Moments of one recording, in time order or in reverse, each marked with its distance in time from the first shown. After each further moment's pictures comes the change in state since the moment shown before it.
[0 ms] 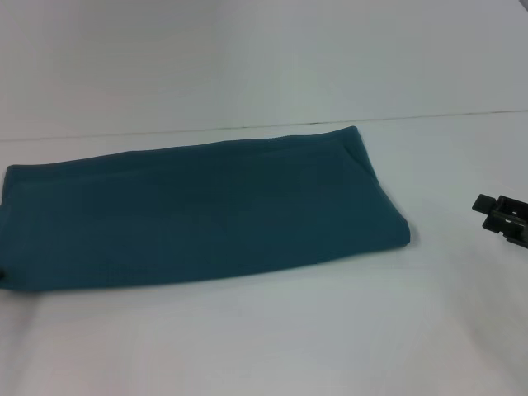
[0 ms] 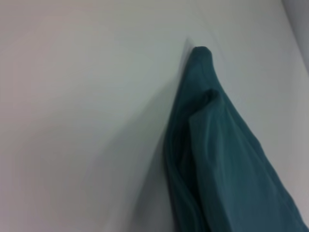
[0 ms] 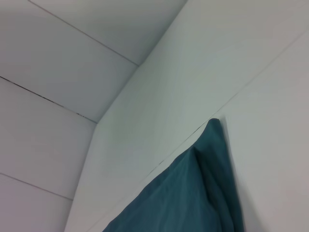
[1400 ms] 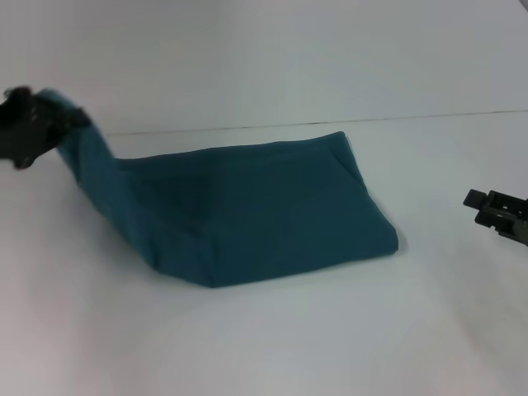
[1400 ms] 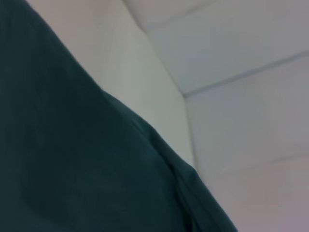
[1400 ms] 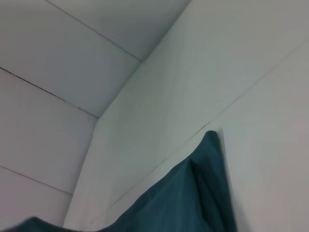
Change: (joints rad) left arm -0.265 -0.003 0.034 0.131 -0.144 0.236 -0.061; right arm 0.022 0.002 -0.009 0.001 -0.007 0.013 -0.009
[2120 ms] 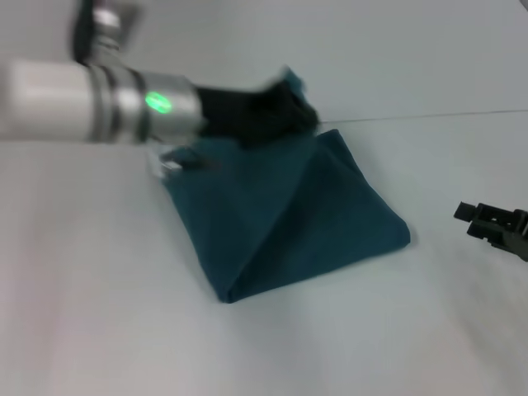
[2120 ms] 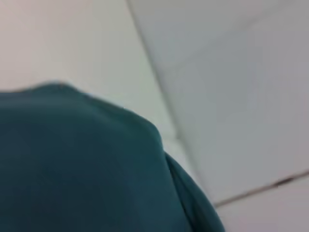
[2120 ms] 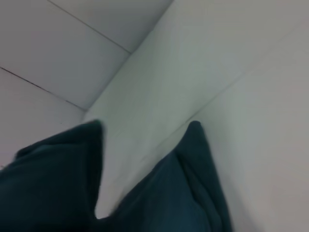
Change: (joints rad) left arm -0.276 -0.166 0.413 -0.121 -0.057 -0.289 0.019; right arm 0.007 0.009 -0.026 0.013 -0.022 0.048 -0.003
